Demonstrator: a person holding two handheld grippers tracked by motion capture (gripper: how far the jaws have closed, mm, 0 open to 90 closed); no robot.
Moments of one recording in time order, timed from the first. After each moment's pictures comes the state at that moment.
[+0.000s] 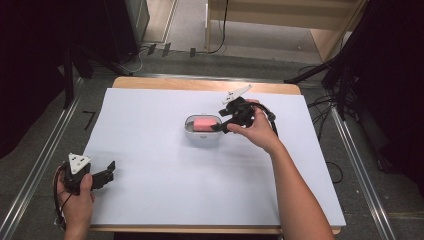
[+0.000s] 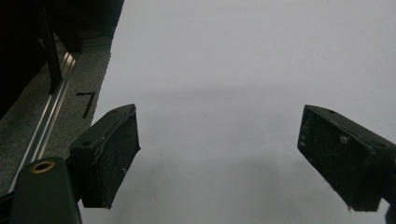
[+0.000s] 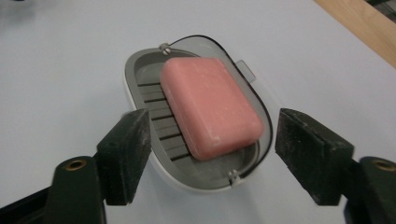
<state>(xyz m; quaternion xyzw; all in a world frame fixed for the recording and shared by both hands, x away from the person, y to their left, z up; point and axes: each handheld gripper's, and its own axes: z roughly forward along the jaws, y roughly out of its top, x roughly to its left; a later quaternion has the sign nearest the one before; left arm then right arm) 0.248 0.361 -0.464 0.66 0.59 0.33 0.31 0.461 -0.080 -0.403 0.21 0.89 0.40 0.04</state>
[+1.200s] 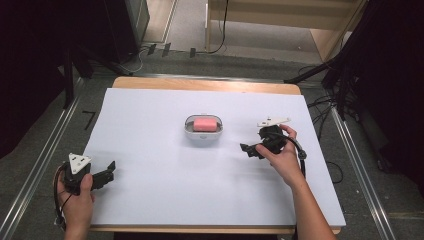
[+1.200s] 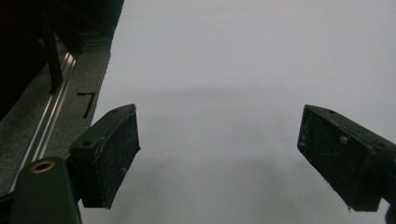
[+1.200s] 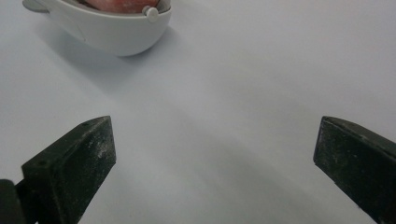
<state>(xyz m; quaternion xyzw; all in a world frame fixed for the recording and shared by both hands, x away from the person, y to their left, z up) 0.248 0.360 -0.464 0.66 0.59 0.33 0.31 0.388 -0.167 -0.444 0.40 0.82 0.37 0.13</state>
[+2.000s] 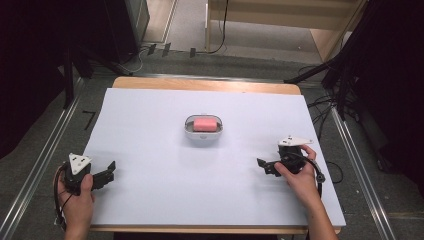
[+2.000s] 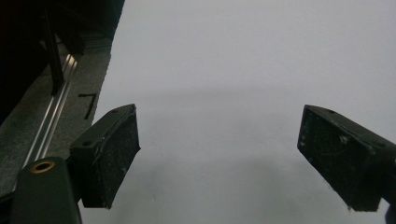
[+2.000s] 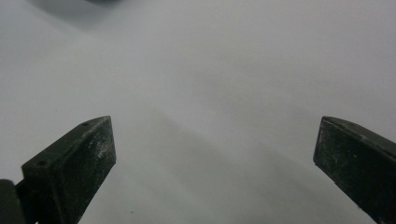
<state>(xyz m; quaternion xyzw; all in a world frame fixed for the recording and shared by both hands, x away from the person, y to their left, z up) 0.247 0.359 -0.464 0.66 0.59 0.34 0.31 0.340 -0.219 -0.469 0.45 0.80 0.38 0.14</state>
